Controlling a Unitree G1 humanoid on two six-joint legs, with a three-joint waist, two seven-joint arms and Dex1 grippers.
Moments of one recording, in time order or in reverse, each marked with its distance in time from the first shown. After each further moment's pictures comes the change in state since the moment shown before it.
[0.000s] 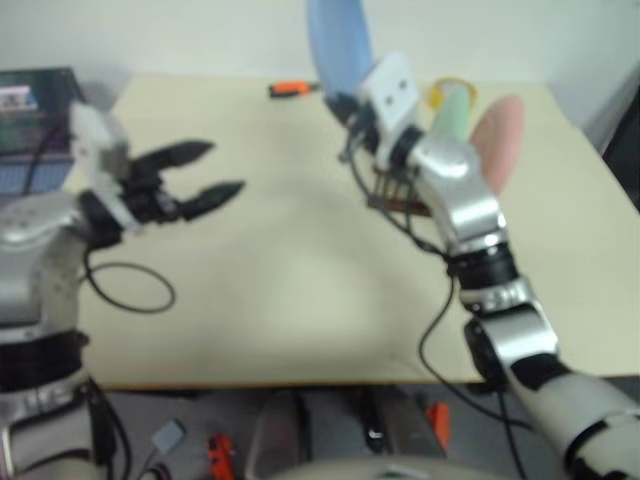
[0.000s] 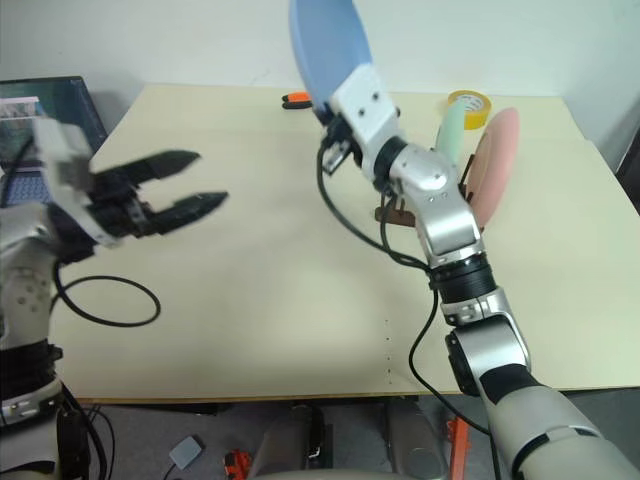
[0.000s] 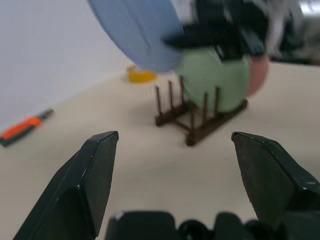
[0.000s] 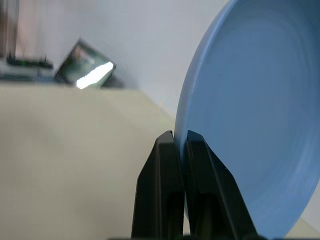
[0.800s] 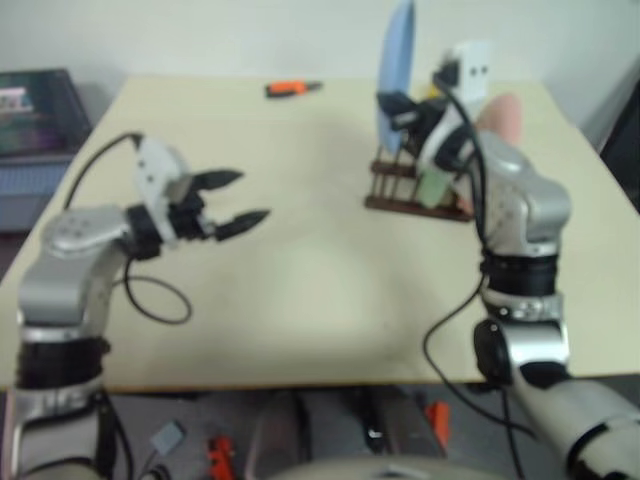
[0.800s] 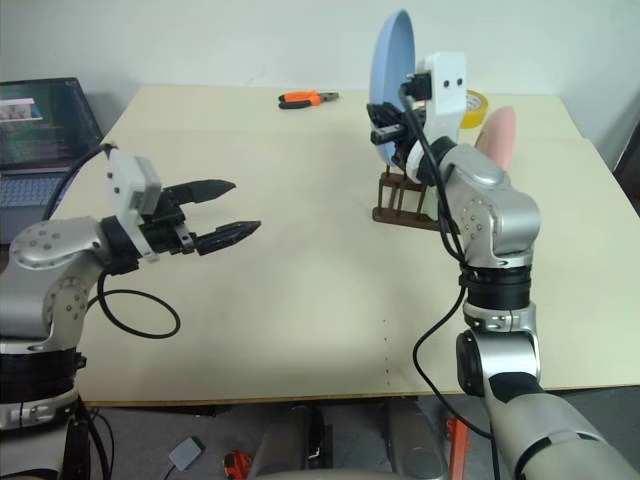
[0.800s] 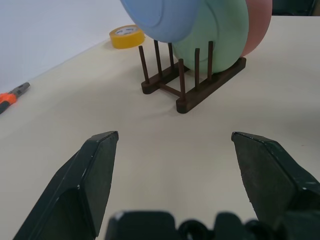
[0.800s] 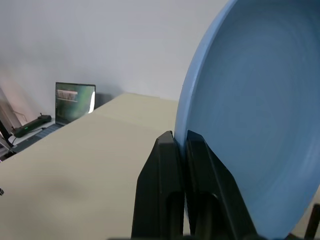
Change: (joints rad) left arm 0.011 0.001 -0.114 0.023 0.073 -0.049 0.041; right arm 0.094 -0.040 -0.206 -0.217 0.322 0.489 -0.169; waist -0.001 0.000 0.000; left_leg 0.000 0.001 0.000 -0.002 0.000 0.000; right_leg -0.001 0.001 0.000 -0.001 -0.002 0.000
